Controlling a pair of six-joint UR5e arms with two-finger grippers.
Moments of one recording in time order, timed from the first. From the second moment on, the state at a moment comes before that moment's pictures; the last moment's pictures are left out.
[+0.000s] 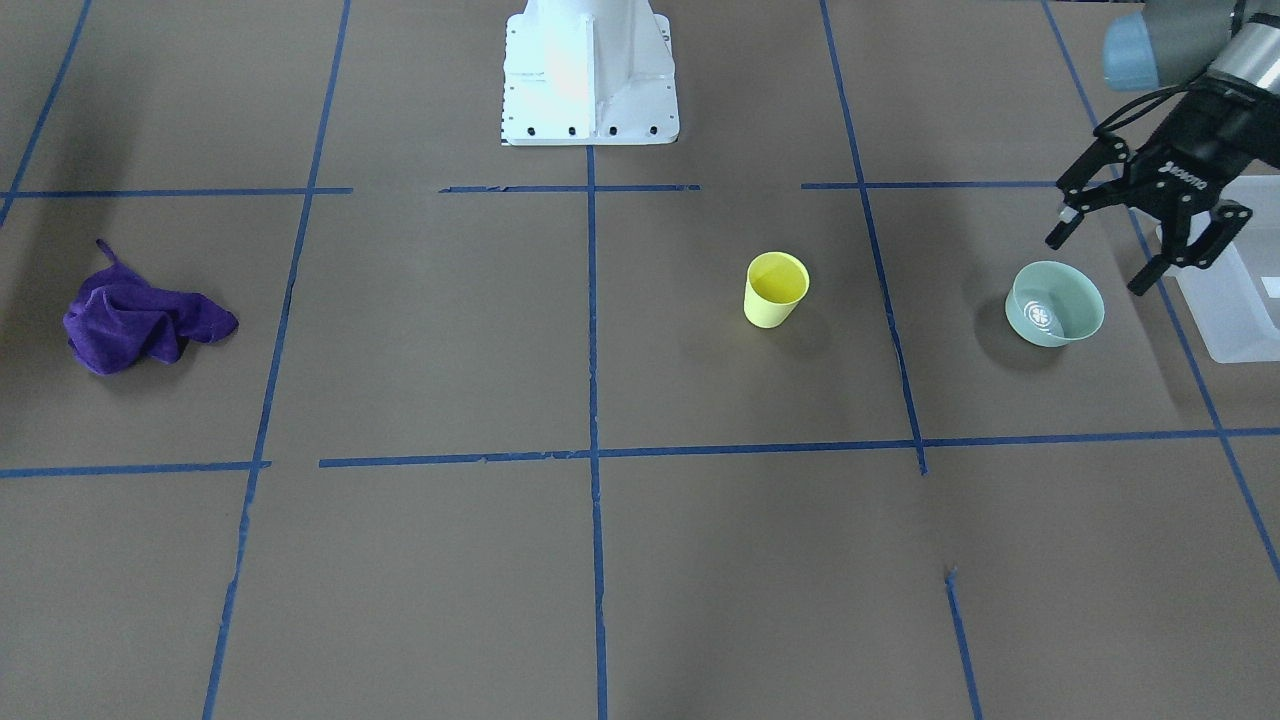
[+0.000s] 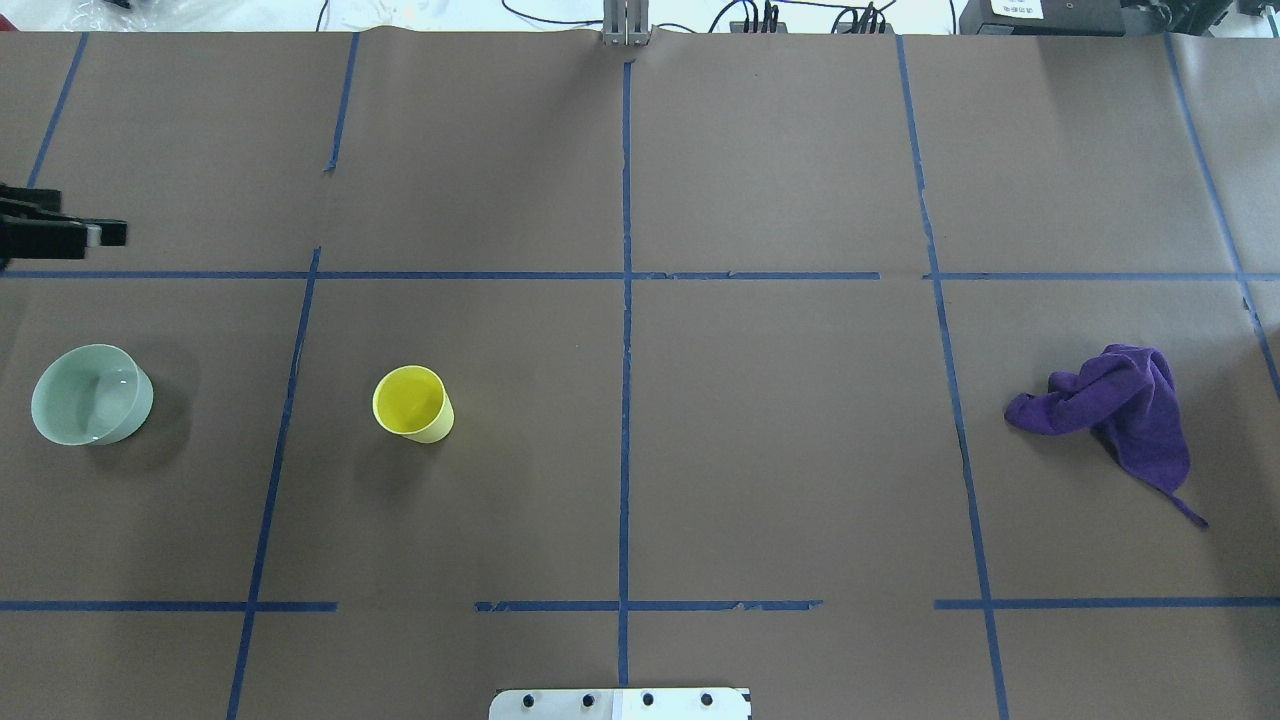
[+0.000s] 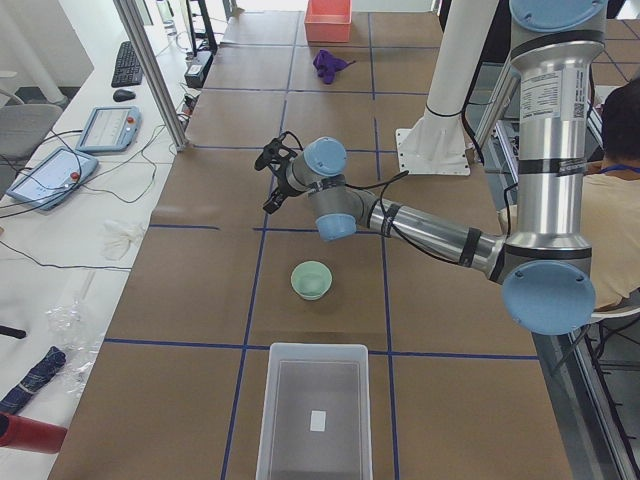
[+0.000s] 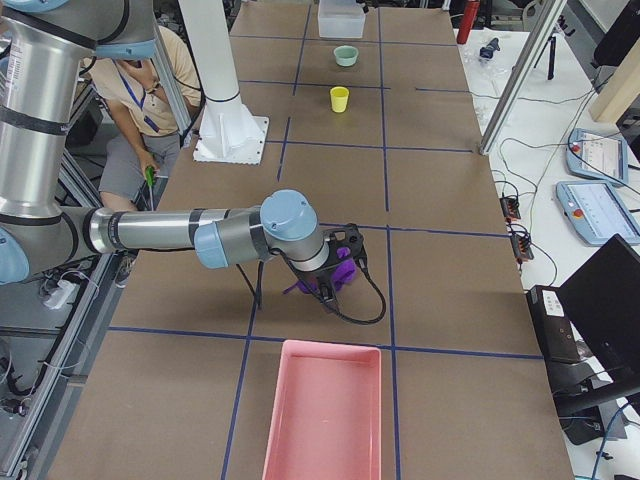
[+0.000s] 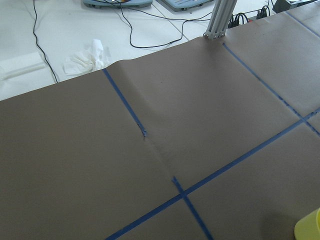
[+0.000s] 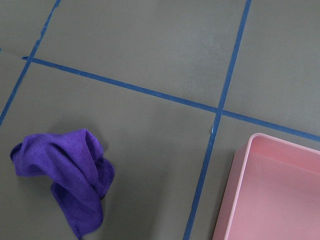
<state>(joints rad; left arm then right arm) -1.03 -1.51 -1.92 -2.53 -2.04 -0.74 1.64 -1.87 1.95 -1.36 2.43 -0.12</state>
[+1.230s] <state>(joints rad) -0.46 -1.86 -2.04 -1.64 -1.57 -1.42 1.64 -1.88 1.96 -1.36 2.44 -0.11</state>
